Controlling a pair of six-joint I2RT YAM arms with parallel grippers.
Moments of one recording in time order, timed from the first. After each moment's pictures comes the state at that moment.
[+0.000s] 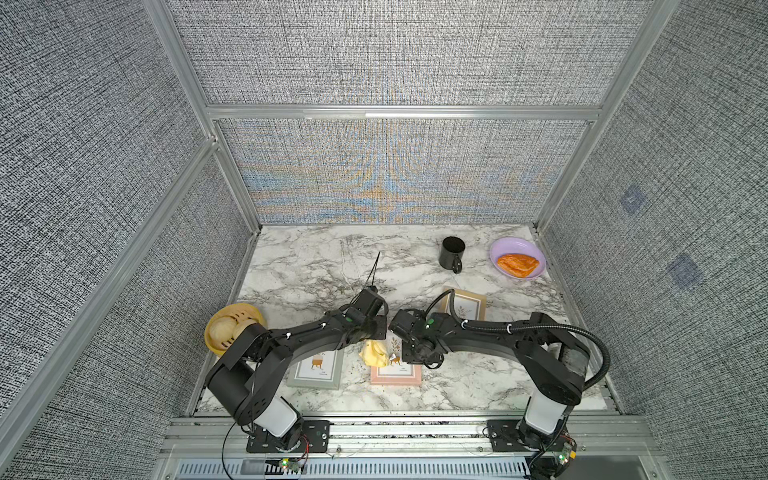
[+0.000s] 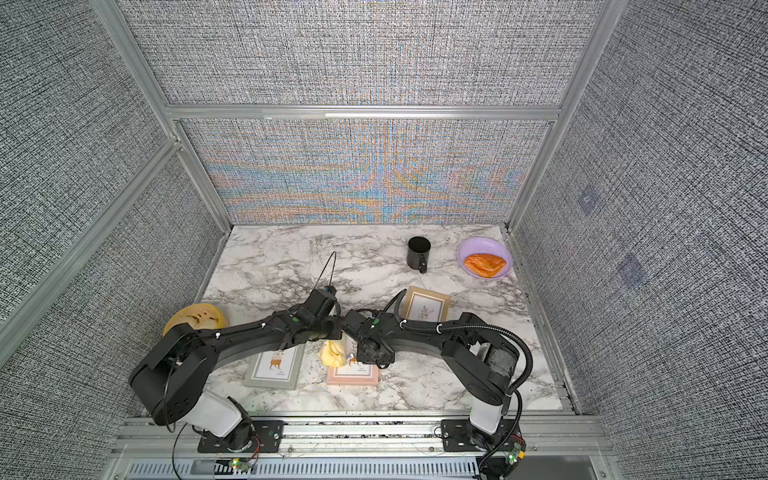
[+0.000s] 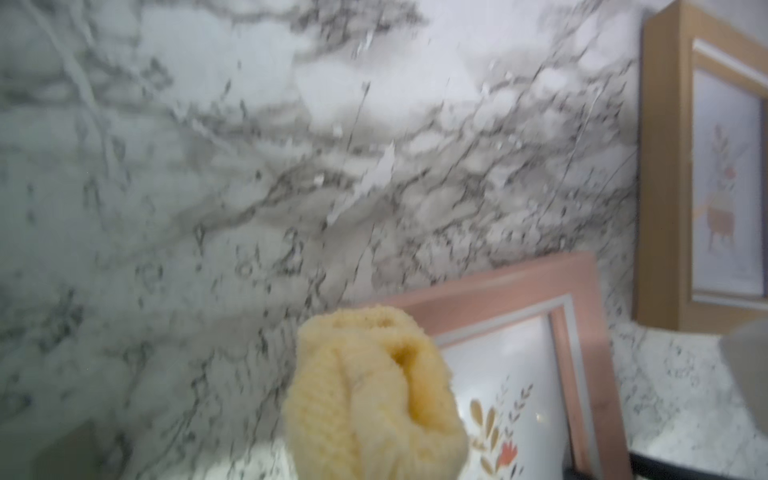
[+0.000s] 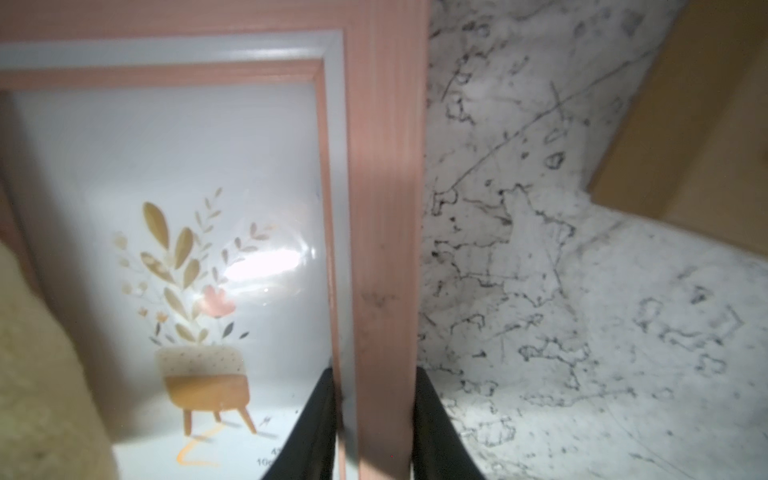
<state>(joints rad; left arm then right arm) -0.74 1.51 0.72 -0.20 0.03 -0.56 1.00 1.79 1.07 -0.69 0.11 1.01</state>
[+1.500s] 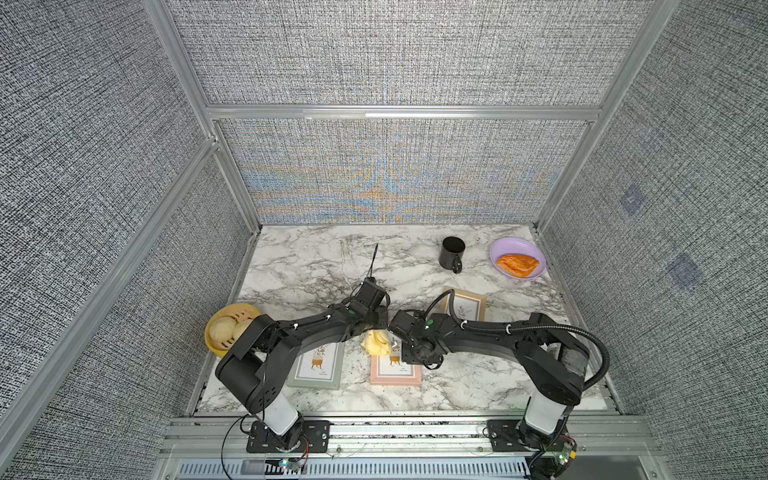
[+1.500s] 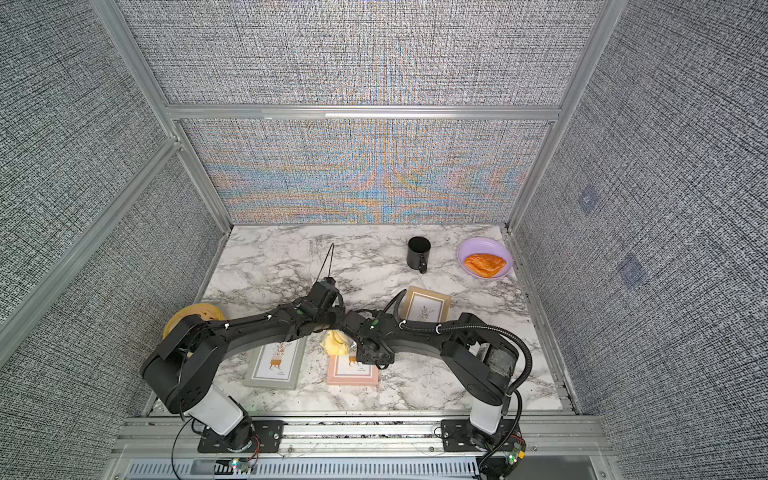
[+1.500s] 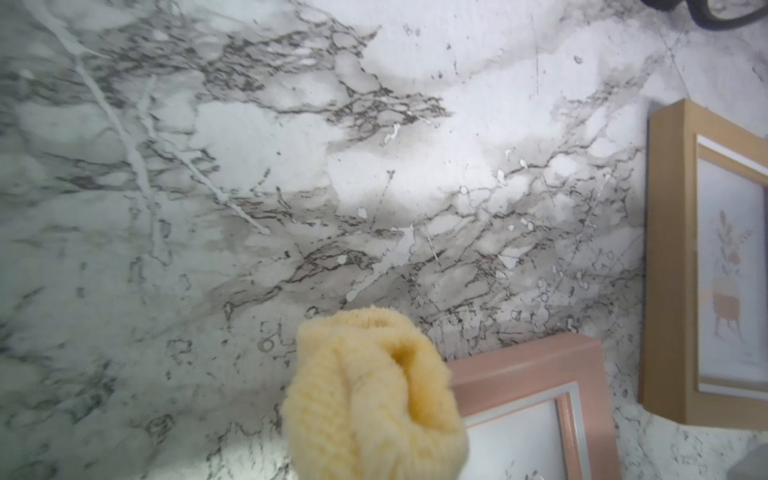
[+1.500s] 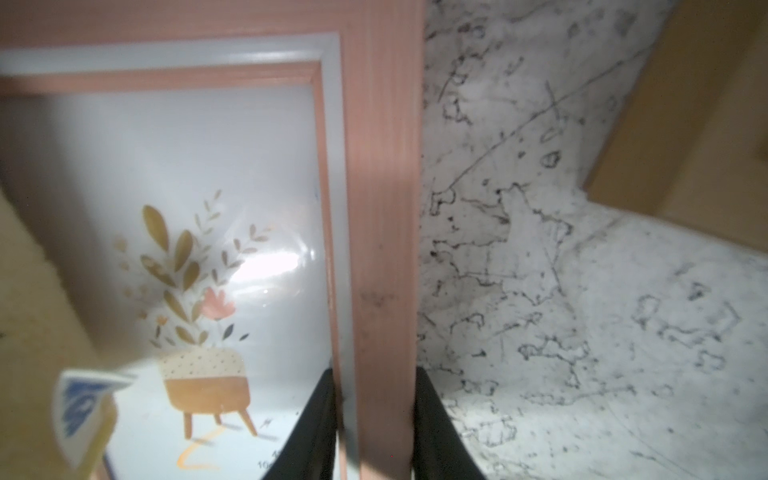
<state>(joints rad) -0.71 1.62 0.81 -0.14 -0.01 -0.58 1.00 1.80 1.07 -0.69 0.11 1.02</state>
